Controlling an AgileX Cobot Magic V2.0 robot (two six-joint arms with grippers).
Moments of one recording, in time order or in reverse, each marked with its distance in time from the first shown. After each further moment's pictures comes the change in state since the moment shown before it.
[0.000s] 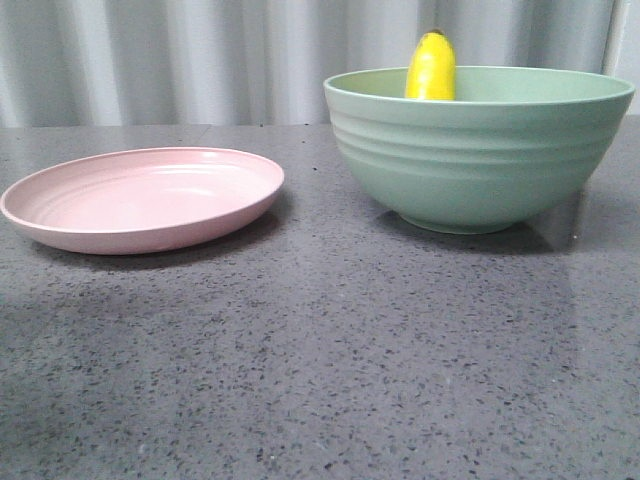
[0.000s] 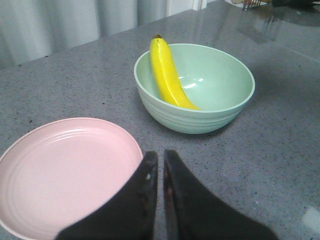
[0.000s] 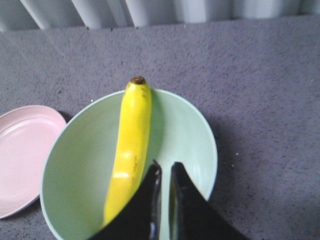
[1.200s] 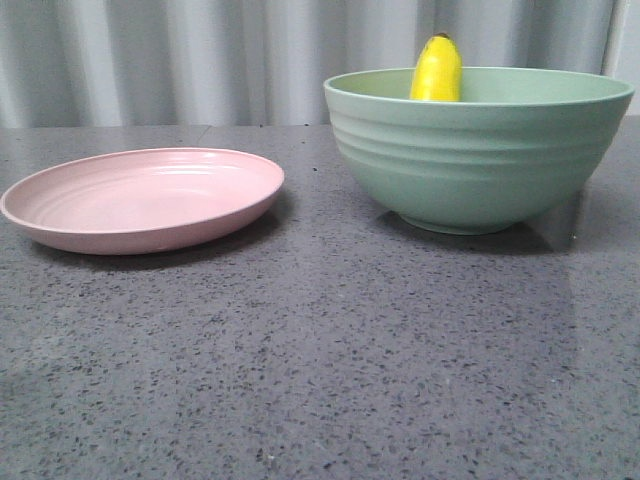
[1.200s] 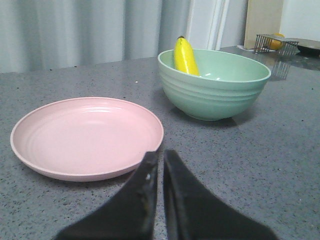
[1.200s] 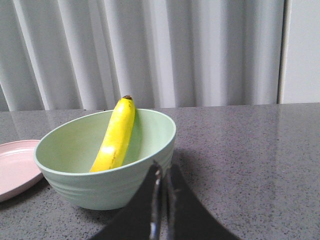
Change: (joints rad) left arm 0.013 -0.520 0.566 -0.008 -0.290 -0.013; right arm 0.000 -0.978 0.735 -0.077 -0.305 -0.005
